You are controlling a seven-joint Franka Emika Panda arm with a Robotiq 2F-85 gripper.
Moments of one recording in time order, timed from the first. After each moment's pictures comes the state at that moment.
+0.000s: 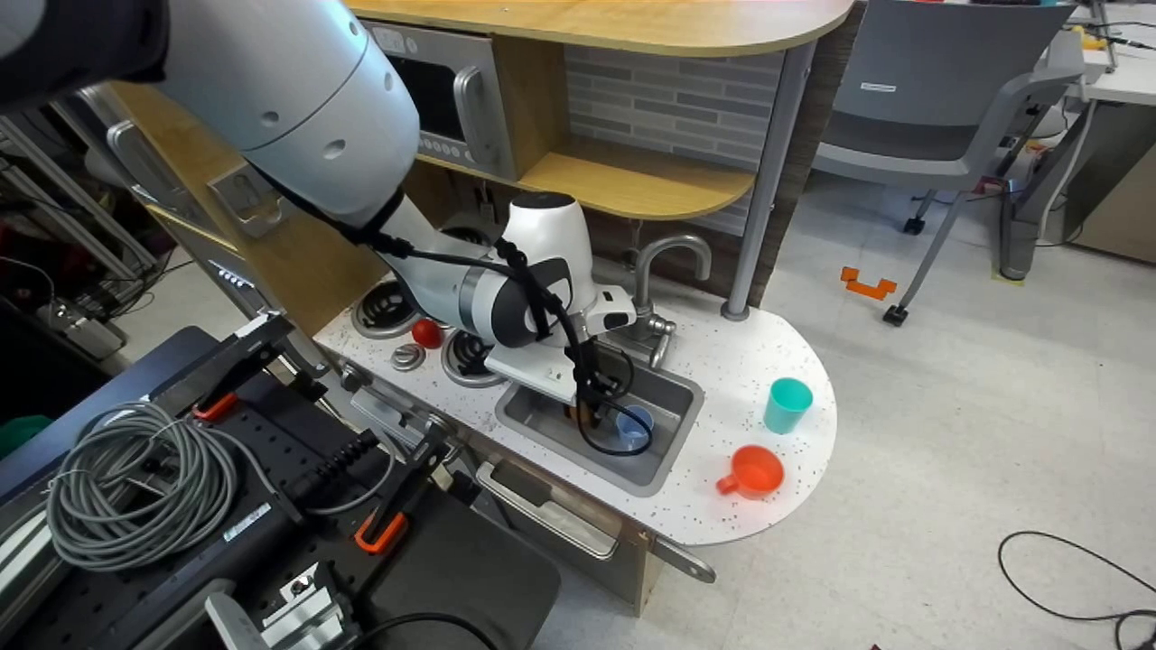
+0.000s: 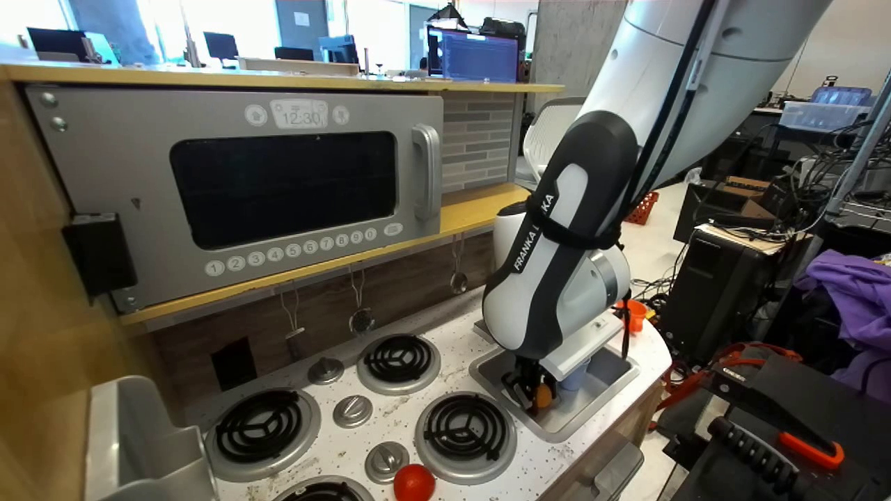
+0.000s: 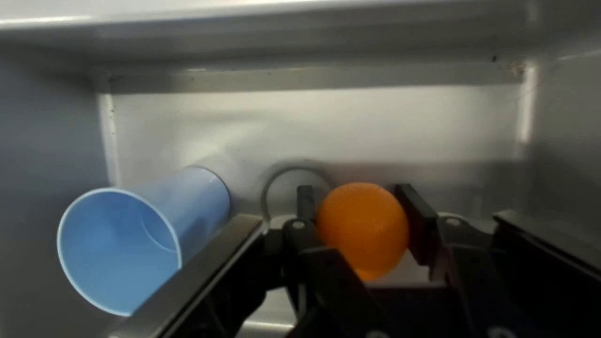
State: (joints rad) arm -0.03 1.22 -0.16 -1.60 -0.08 2.69 -0.05
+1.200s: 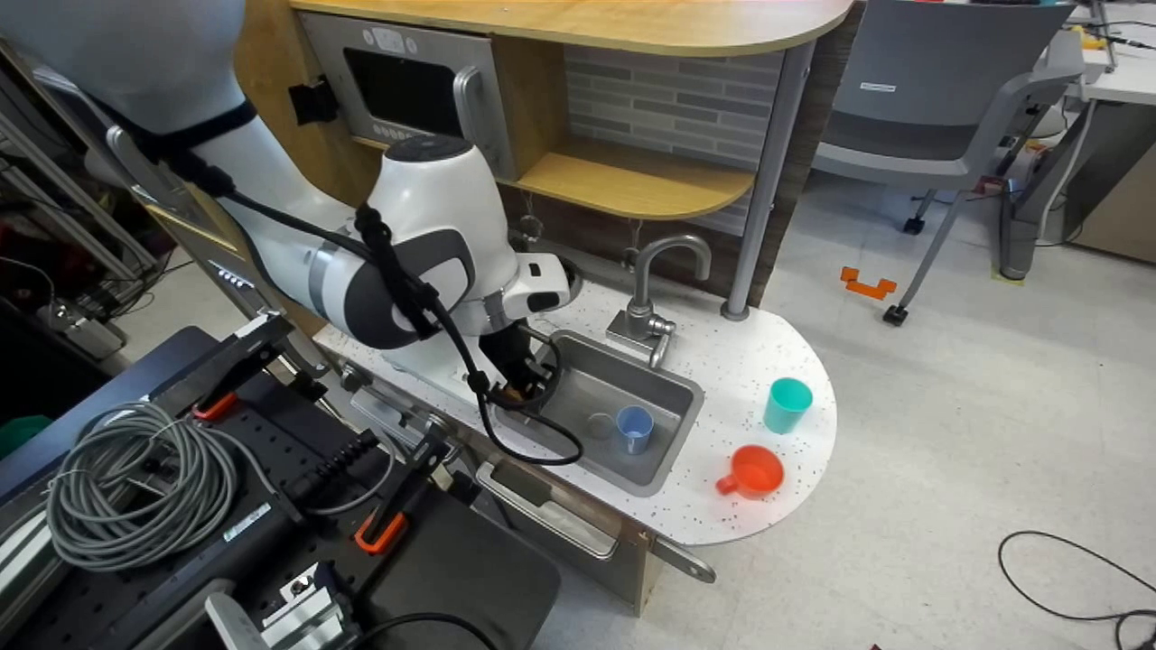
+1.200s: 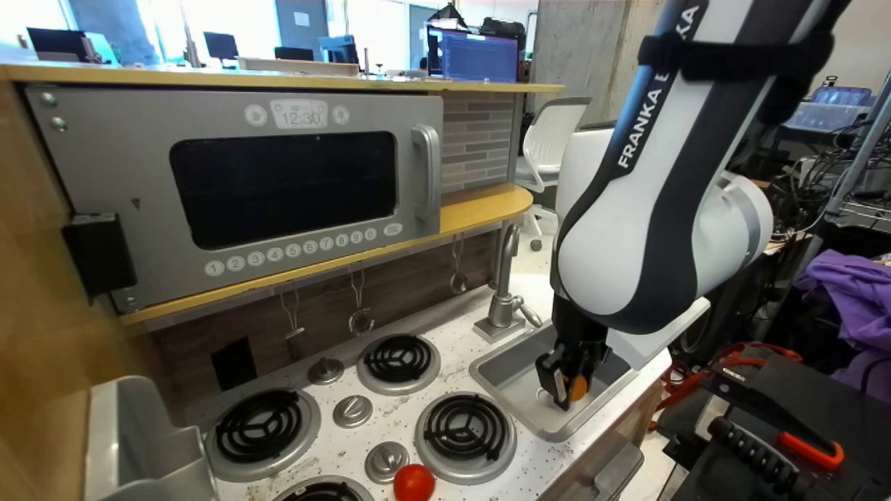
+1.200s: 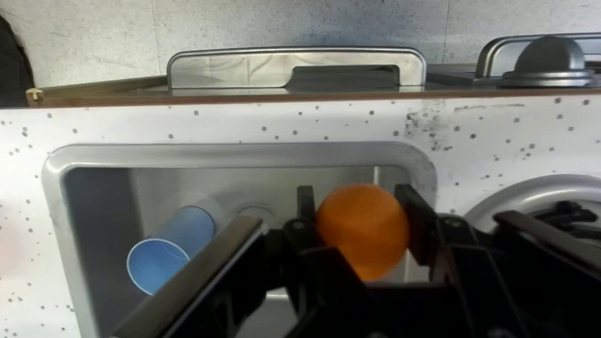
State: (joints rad) arm -0.04 0.78 -0.12 -2.21 -0.08 2.97 -0.08
